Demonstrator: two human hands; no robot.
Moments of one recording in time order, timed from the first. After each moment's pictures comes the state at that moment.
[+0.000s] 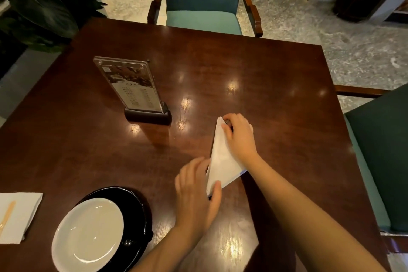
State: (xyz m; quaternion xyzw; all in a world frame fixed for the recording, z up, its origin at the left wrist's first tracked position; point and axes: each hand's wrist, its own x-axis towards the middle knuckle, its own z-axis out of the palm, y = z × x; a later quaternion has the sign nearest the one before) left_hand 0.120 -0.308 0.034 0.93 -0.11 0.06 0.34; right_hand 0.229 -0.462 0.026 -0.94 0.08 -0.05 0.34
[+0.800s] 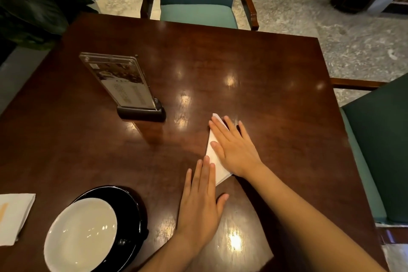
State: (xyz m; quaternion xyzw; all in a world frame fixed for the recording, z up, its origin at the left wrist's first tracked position) left_hand 0.103 -0.316 0.013 0.97 -0.22 -0.04 0.14; right_hand 0.190 -0.468 0.024 -0.99 -0.09 0.06 0.10
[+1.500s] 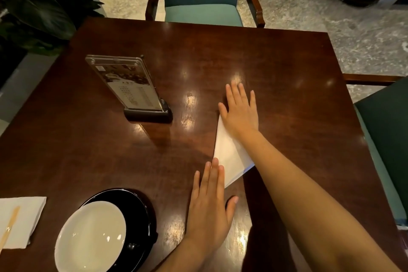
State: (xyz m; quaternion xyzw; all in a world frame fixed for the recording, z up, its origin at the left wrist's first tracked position) left_hand 0.100 -0.314 0.013 0.97 -0.21 -0.05 0.14; right_hand 0.274 -0.467 0.024 -1.00 0.06 0.00 0.07
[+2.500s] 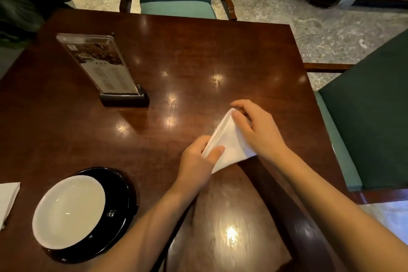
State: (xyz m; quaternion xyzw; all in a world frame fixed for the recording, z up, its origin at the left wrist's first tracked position) left_hand 0.119 -0.340 0.079 0.79 -0.05 -0.19 0.58; right_hand 0.129 -0.505 0.103 -0.93 0.03 -0.08 0.36
